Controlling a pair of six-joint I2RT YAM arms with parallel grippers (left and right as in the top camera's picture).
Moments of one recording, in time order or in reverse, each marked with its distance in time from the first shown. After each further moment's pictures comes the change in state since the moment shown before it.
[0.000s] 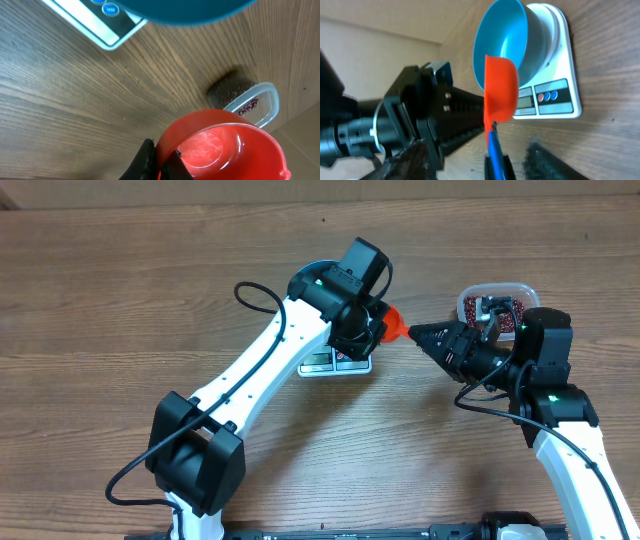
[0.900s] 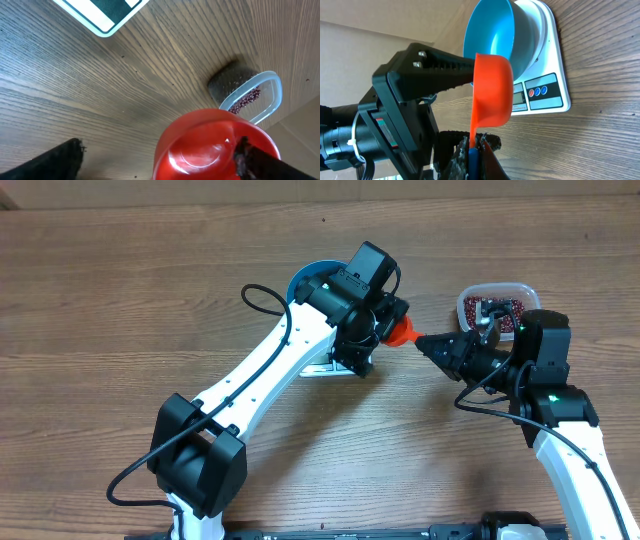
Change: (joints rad) left arm -0.019 -0.002 0.000 0.011 0.009 0.000; right arm 0.000 0.000 0.000 -0.049 0.028 -0.016
